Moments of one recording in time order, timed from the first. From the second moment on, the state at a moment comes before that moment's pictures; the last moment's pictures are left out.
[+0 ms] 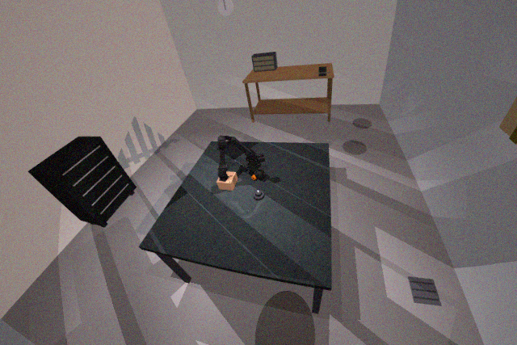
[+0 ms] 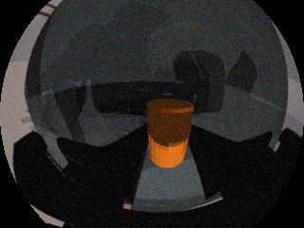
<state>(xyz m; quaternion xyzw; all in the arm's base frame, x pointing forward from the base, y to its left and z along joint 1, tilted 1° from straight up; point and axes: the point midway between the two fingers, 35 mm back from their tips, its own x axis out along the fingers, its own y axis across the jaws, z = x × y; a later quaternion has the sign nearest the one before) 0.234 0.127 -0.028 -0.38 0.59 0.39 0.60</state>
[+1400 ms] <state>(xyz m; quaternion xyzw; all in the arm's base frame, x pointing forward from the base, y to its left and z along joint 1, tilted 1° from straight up) 0.235 0.127 -0.040 -0.44 0.54 0.45 0.56</state>
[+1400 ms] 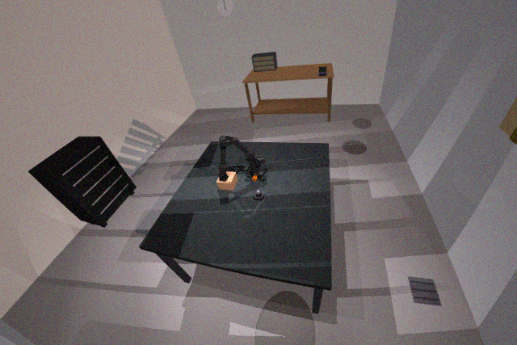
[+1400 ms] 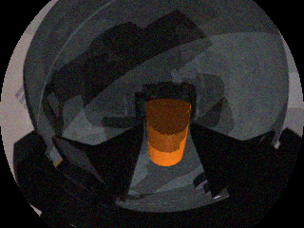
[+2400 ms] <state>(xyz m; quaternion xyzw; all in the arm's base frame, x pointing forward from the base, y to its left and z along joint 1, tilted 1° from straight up) 0.238 0.128 0.018 -0.44 0.54 0.45 0.56</state>
